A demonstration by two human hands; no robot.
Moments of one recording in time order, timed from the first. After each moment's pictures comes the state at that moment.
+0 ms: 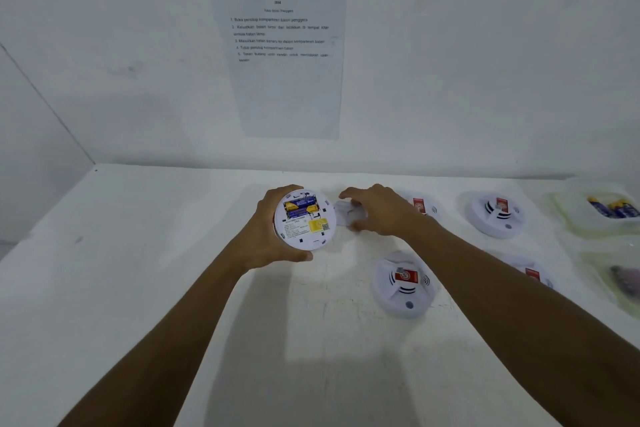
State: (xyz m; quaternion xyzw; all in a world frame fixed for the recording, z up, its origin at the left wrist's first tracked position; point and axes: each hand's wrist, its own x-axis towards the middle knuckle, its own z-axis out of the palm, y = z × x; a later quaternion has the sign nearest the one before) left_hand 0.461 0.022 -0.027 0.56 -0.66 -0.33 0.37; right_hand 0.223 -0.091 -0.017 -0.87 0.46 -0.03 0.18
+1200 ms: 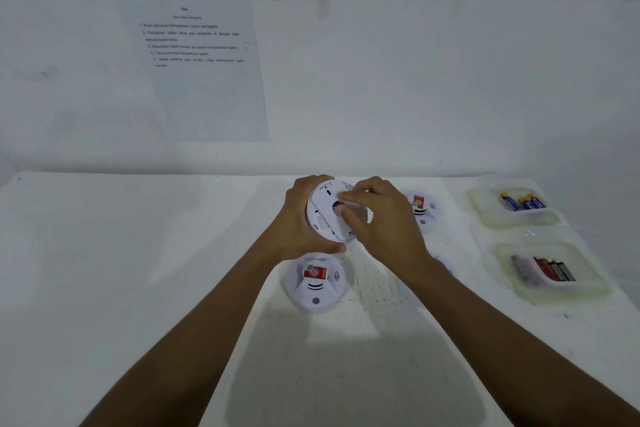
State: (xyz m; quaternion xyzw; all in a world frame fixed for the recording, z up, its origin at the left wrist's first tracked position) left_hand 0.274 -0.012 0.003 0.49 -0.71 -0.31 0.41; right_hand 0.098 -0.017 0.021 -0.79 0.46 -0.39 0.09
